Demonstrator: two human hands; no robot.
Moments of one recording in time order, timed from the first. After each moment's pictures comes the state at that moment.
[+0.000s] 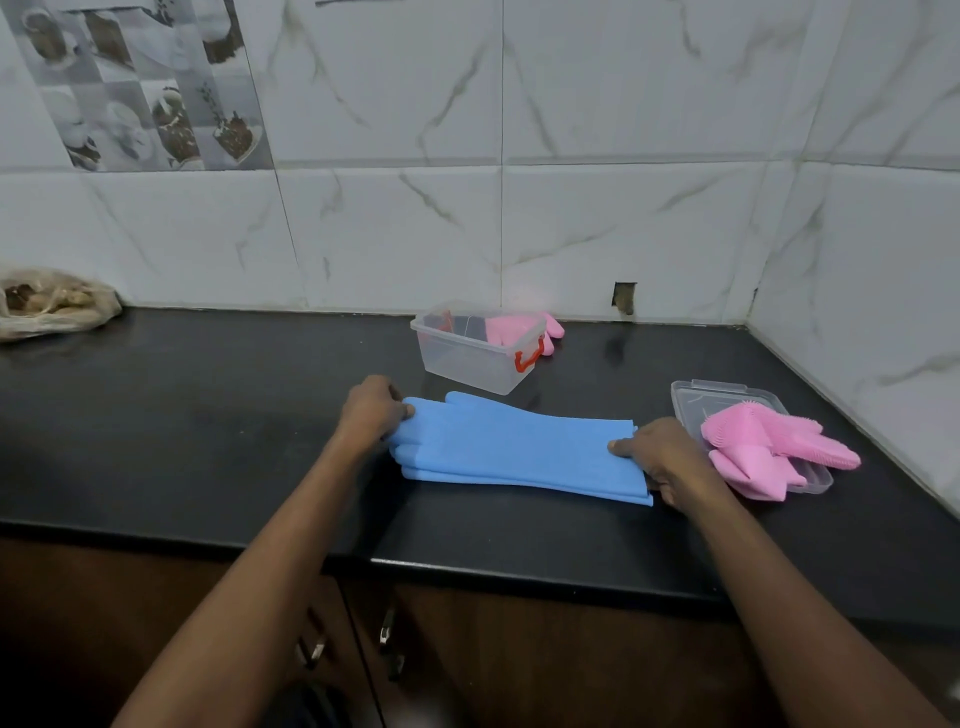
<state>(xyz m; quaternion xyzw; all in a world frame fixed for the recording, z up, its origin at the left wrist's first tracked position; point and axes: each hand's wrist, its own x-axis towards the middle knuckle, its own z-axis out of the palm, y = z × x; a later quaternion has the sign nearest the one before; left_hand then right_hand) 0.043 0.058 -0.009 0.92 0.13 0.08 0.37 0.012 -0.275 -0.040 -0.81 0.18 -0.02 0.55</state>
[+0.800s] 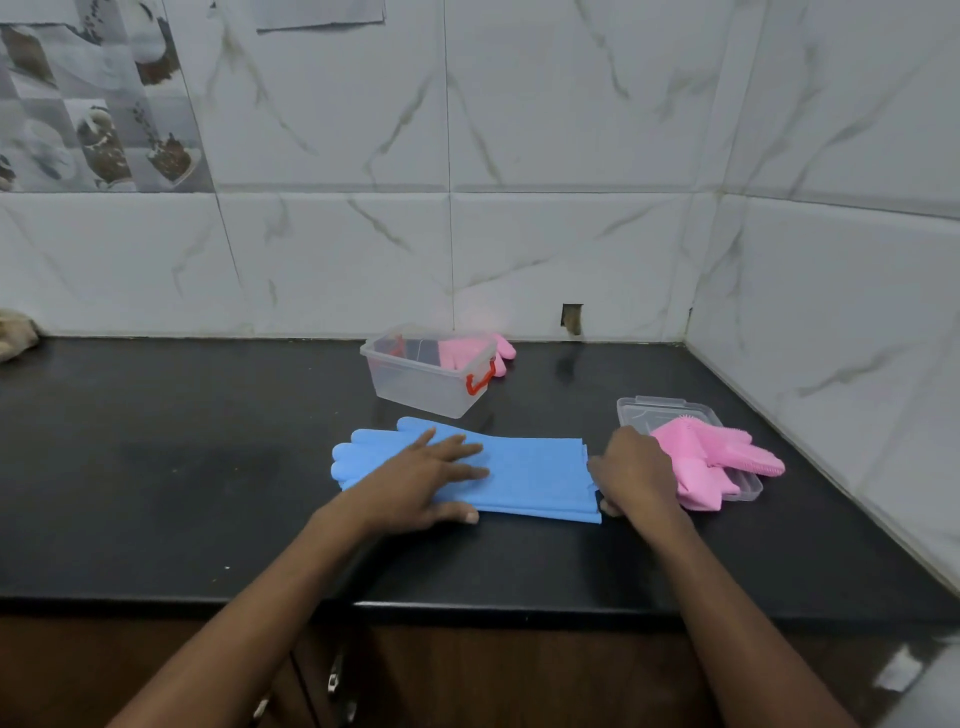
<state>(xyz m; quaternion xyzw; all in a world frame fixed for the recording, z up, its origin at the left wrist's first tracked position) 0.008 -0.008 -0.033 0.92 -0.39 0.04 0.08 -0.019 -0.278 -0.016 -0.95 0.18 -0.09 0.26</state>
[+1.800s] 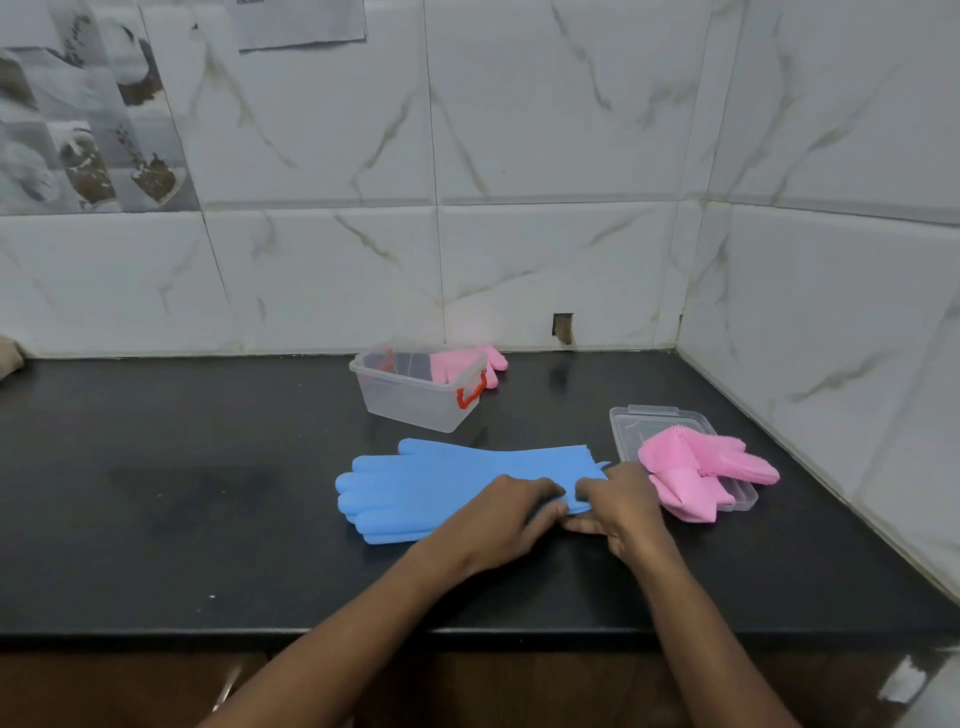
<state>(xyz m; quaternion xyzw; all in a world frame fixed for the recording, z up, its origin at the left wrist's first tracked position) -0.016 -0.112 -0.043 0.90 -0.35 0.07 0.24 -0.029 -0.271 -0.033 -0.68 0.21 -0.06 0.70</state>
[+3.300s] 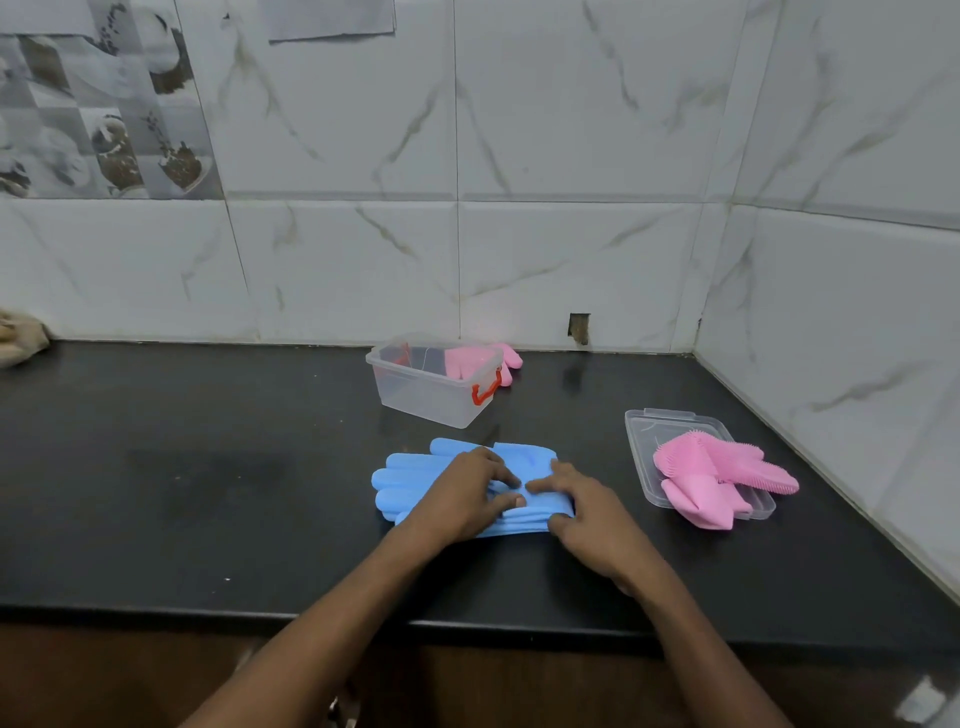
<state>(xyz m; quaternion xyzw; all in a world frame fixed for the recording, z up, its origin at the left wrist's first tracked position) 0.003 -0.075 -0.034 0.94 -0.20 0.03 0.28 -0.045 -0.249 -0.041 -0.92 -0.06 -0.04 0.39</state>
